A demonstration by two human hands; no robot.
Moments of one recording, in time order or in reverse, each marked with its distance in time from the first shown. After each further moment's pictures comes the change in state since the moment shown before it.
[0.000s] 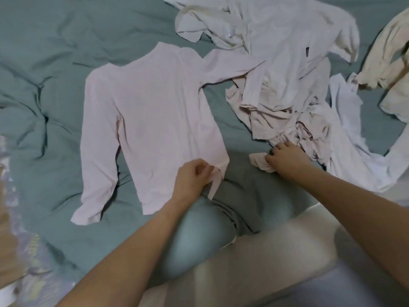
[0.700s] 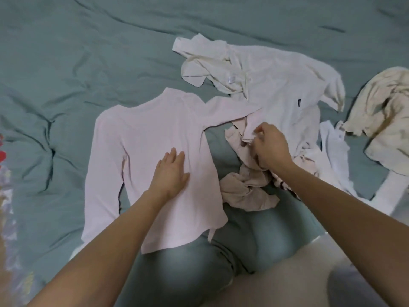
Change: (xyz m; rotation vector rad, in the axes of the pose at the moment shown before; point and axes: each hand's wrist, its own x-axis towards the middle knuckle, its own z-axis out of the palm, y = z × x) left_hand 0.087 0.027 -0.083 0.634 -0.098 0.102; right_hand 0.053 0.048 -0.123 1.138 0.592 0.552
